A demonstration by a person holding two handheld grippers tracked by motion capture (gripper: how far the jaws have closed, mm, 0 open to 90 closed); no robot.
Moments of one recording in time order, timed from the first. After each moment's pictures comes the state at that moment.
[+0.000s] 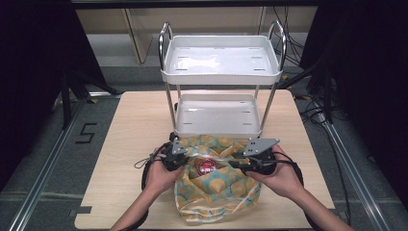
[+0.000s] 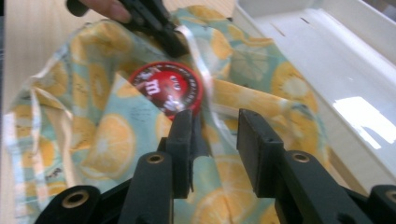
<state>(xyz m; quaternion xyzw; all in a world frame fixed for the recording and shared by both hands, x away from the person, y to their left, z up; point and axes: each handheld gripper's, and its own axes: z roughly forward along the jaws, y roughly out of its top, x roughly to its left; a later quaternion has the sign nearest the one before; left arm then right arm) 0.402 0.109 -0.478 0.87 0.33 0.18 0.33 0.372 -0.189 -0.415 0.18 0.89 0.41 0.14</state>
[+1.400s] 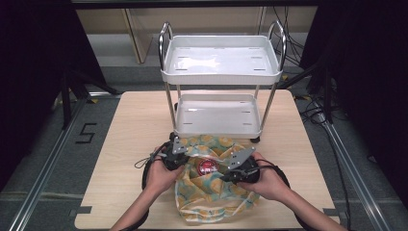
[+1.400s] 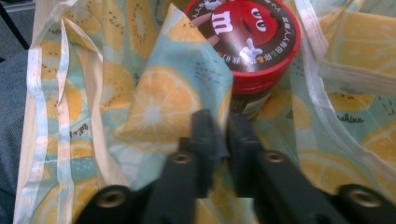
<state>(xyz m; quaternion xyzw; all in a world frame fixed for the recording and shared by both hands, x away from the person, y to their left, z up) 0.401 0.108 -0.473 0.87 0.32 0.18 0.34 0.374 -0.160 -0.461 0.13 0.93 0.34 0.05</state>
